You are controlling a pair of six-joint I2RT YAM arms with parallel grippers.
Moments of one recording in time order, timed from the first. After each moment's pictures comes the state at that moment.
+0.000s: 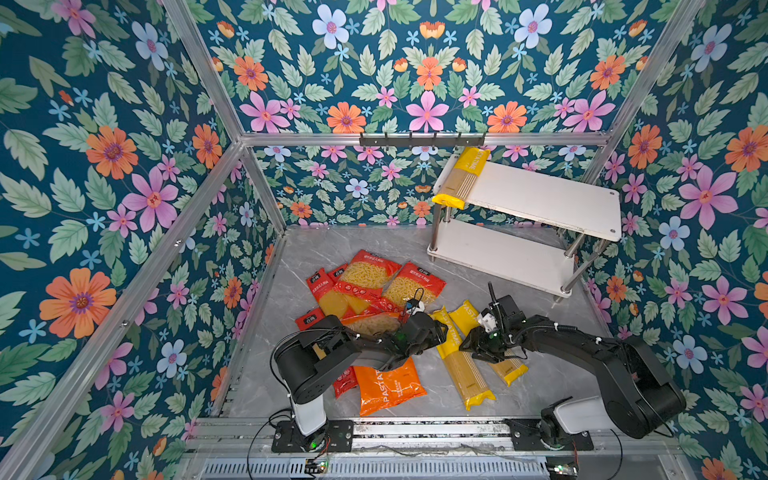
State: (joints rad) left arm -0.96 1.77 0.70 0.46 -0.07 -1.12; right arm 0.40 1.44 0.59 -0.32 -0.57 0.74
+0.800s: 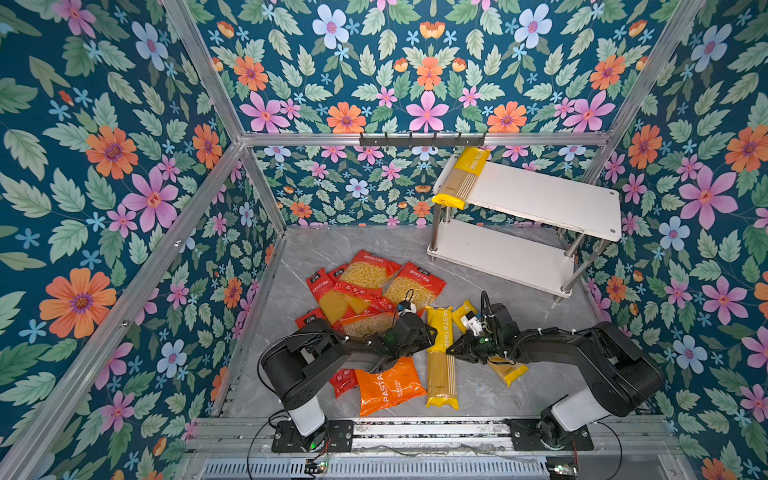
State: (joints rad) left arm -0.93 1.69 0.61 0.45 0.01 -1.10; right arm 0.46 1.53 0.44 0.19 -0.76 0.88
